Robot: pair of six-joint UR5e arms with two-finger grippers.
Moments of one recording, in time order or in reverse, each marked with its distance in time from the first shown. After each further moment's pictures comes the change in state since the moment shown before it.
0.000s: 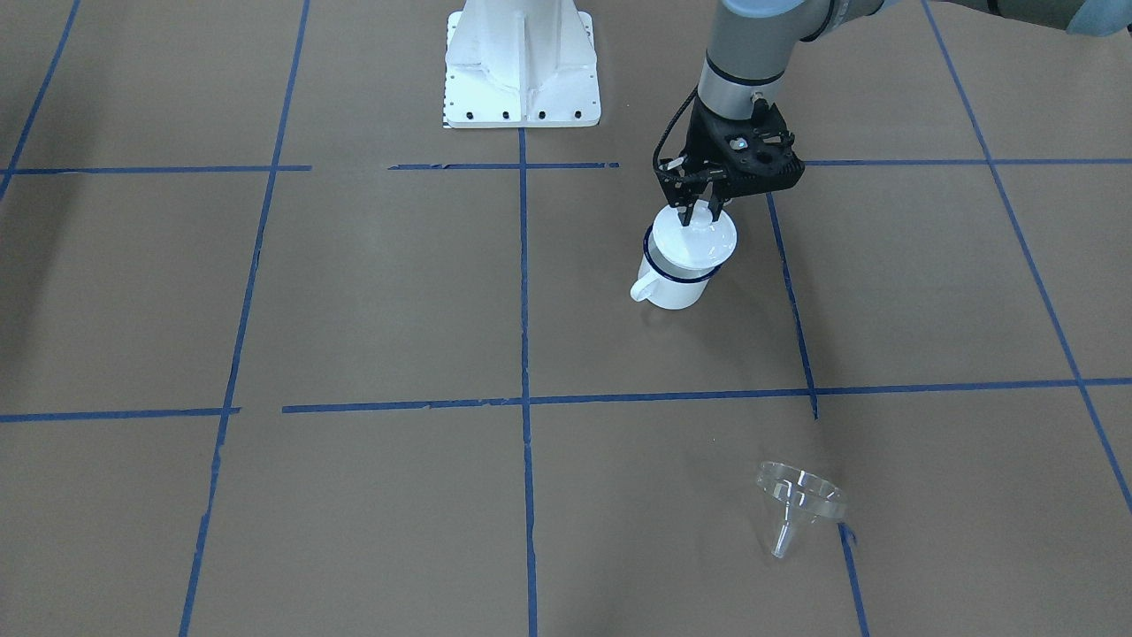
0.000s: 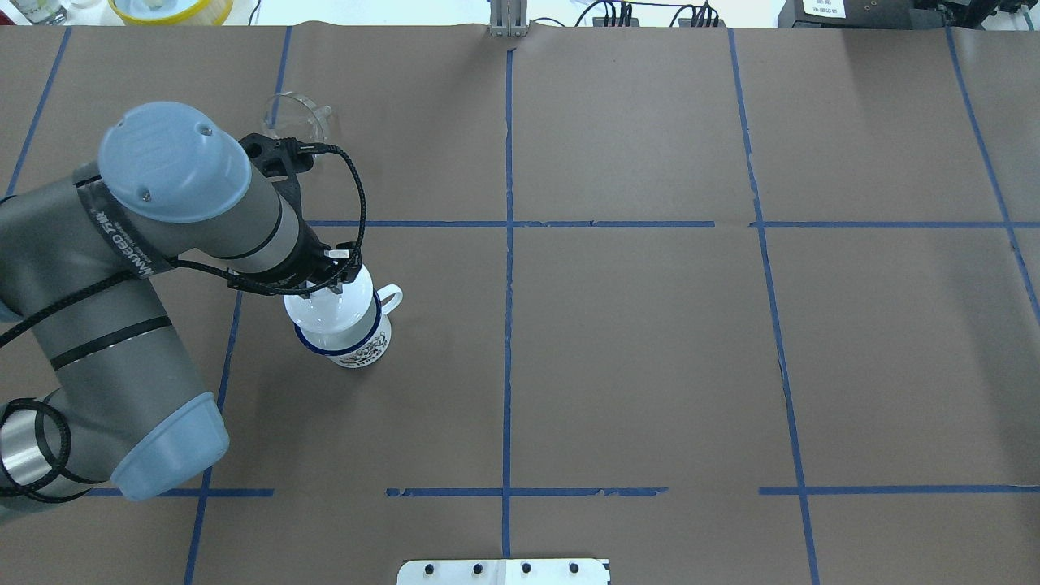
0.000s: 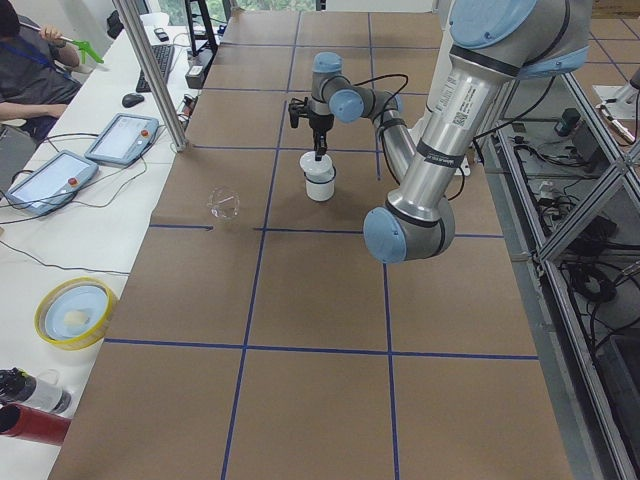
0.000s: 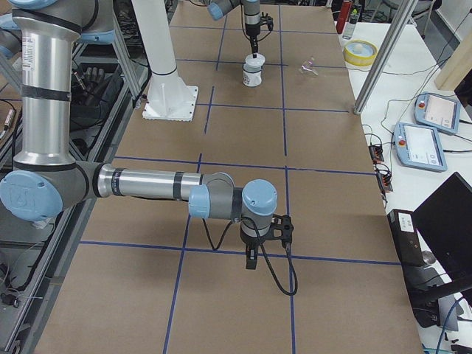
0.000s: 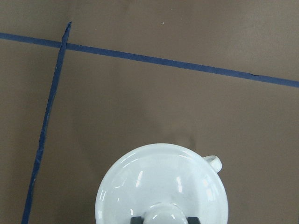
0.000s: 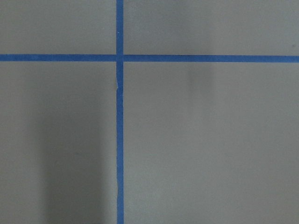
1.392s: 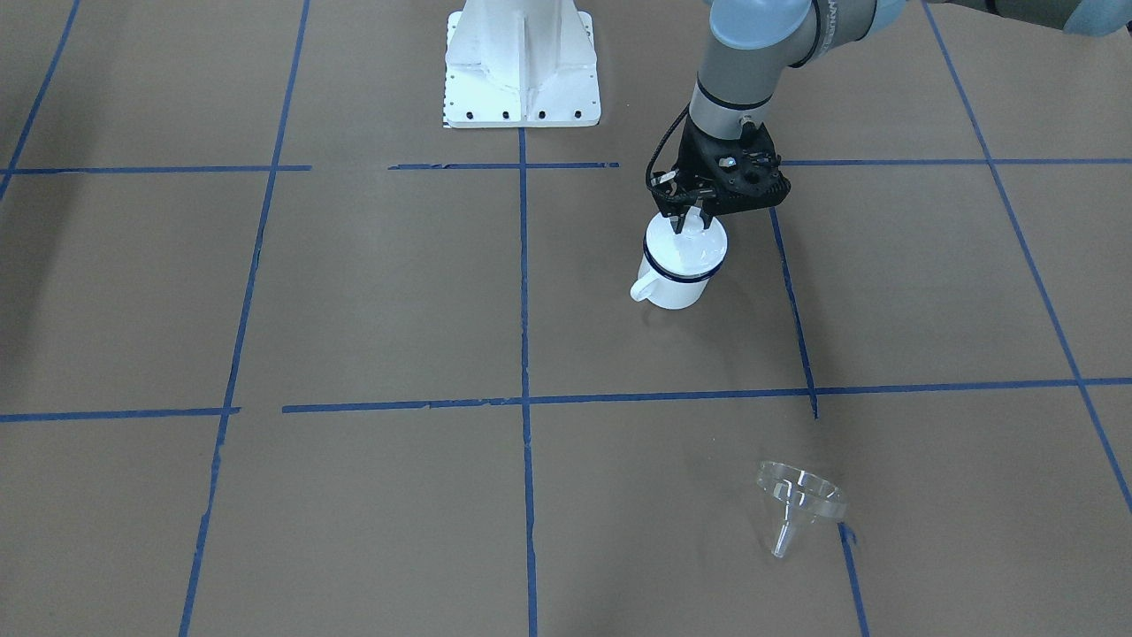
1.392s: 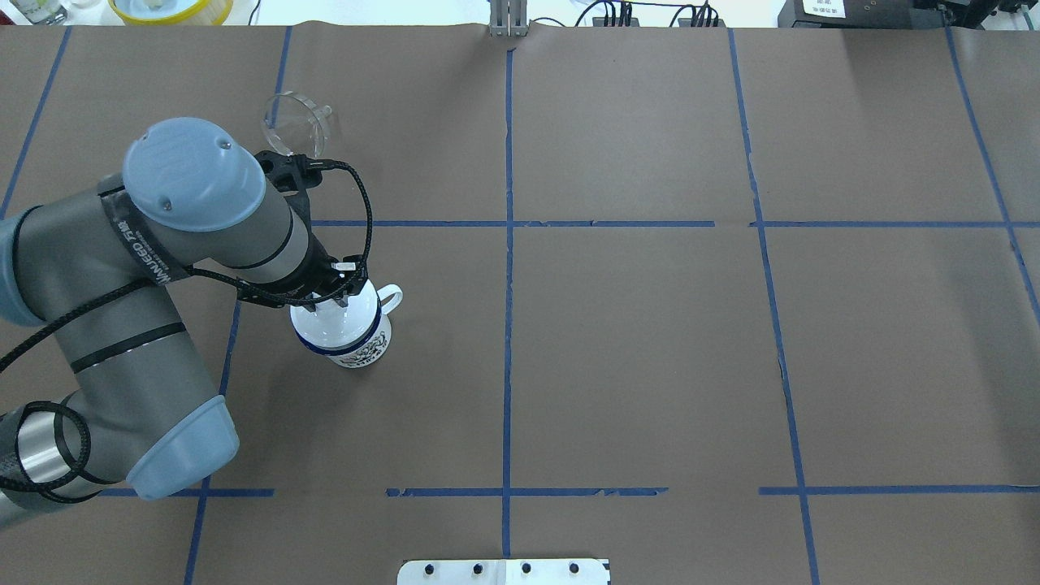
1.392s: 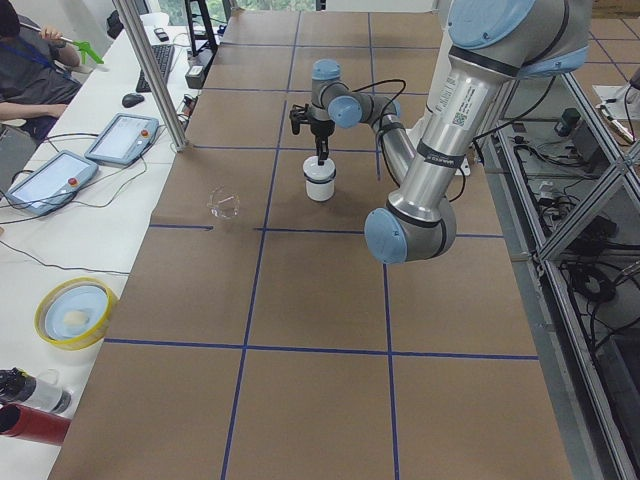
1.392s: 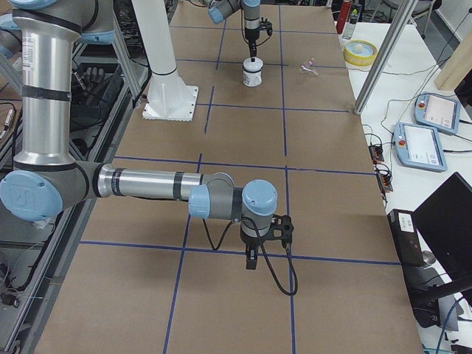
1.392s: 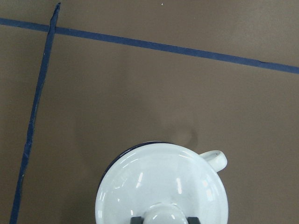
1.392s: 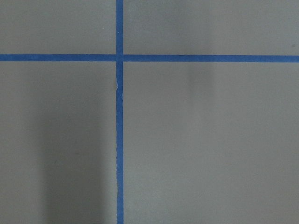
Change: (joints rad) left arm 0.015 0.010 0.024 -0.017 -0.026 -0.009; right arm 0.000 0.000 -0.001 0.000 0.000 0.000
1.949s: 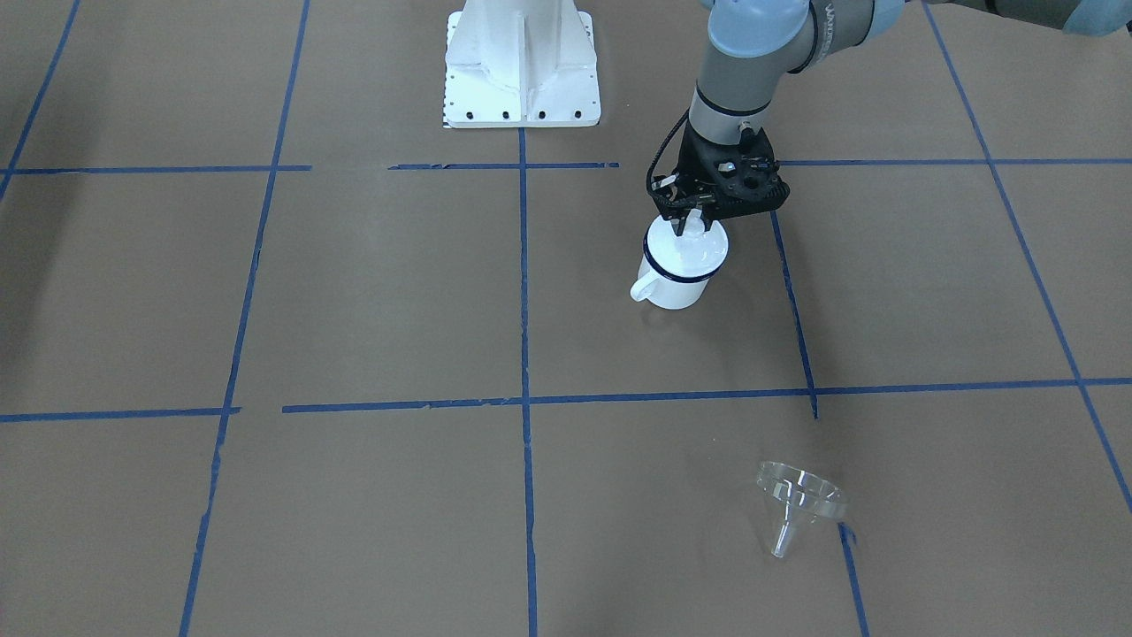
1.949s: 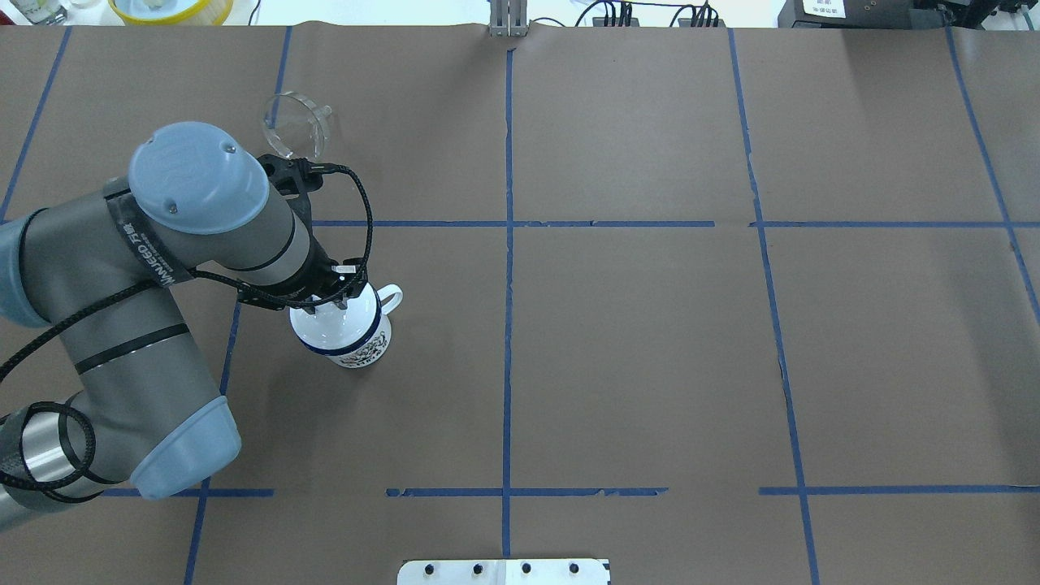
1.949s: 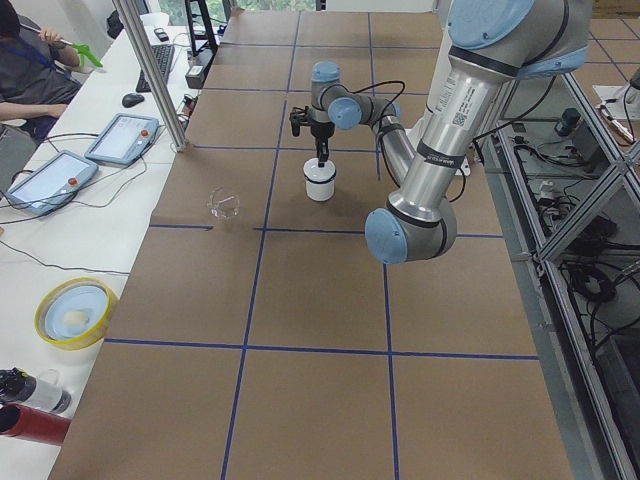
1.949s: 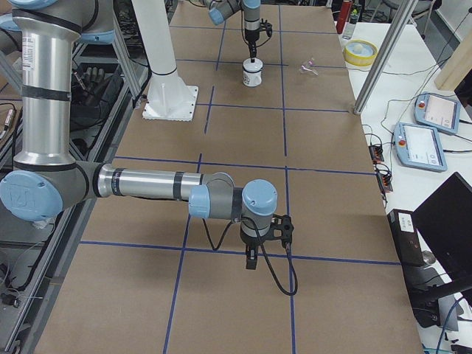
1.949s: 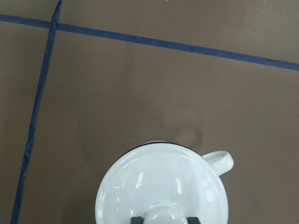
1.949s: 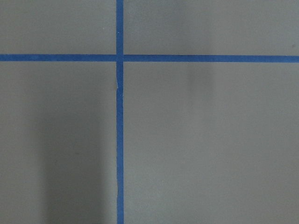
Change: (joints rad) left arm 0.002 0.002 0.008 -0.002 -0.001 0.002; right arm 0.000 0.000 0.001 0.000 0.000 0.000
